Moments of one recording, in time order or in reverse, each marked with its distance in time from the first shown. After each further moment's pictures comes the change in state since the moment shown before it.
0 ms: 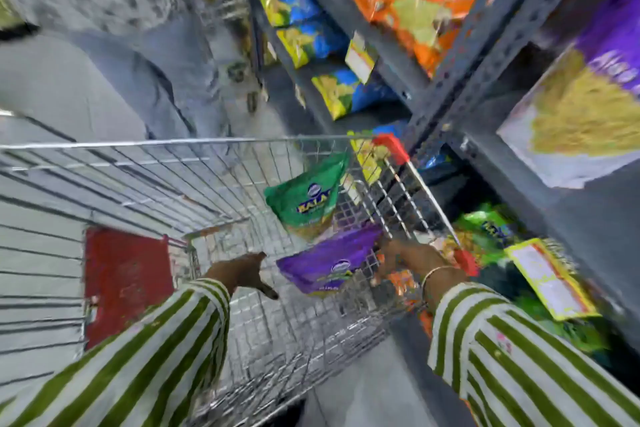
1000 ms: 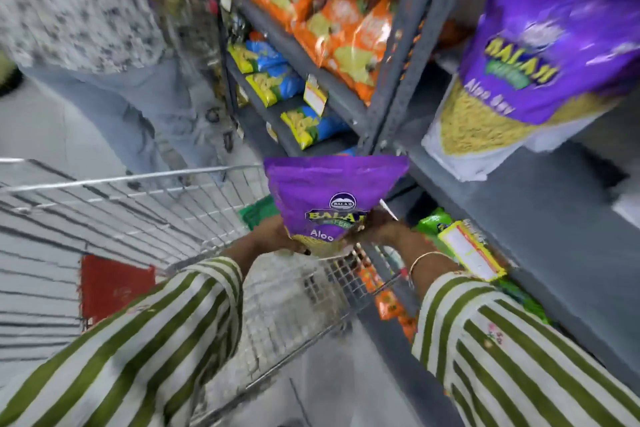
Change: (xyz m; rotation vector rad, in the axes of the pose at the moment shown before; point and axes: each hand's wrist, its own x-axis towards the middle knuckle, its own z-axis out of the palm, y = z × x) left_hand -0.040 0.120 -0.060 -0.239 0.180 0.356; right_hand -0.028 -0.013 -0.045 0.116 -0.062 -0.380
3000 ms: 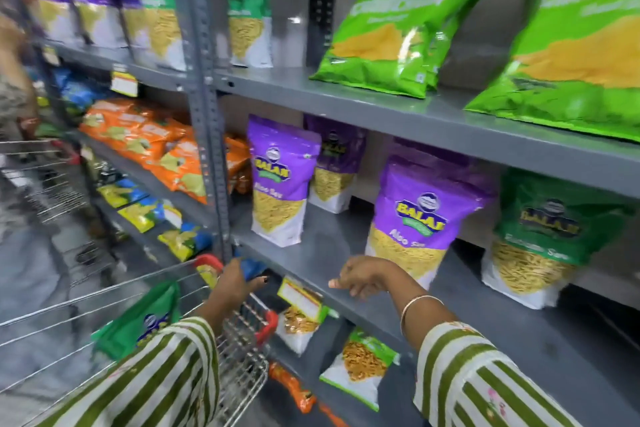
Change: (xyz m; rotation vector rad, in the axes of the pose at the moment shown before) left_hand -0.012 0.231 0.100 0.076 0.267 0.149; right_hand -0.238 0.100 -0.154 0.020 0.207 0.324
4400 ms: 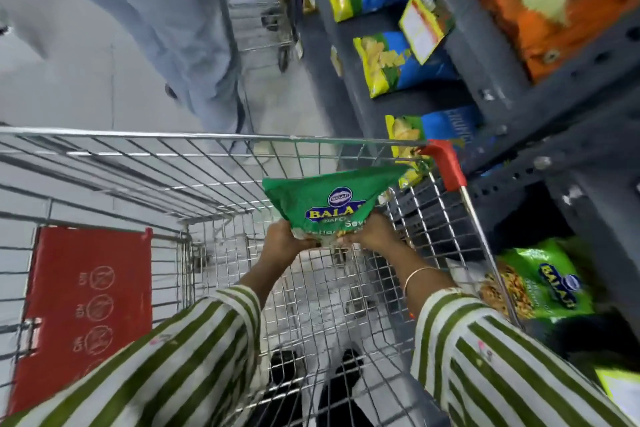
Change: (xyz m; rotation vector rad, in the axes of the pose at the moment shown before) left_hand 0.058 -0.342 -0.015 -0.316 0.206 -0.743; right_hand 0.354 -0.191 0.322 0.050 -0.311 -0.254
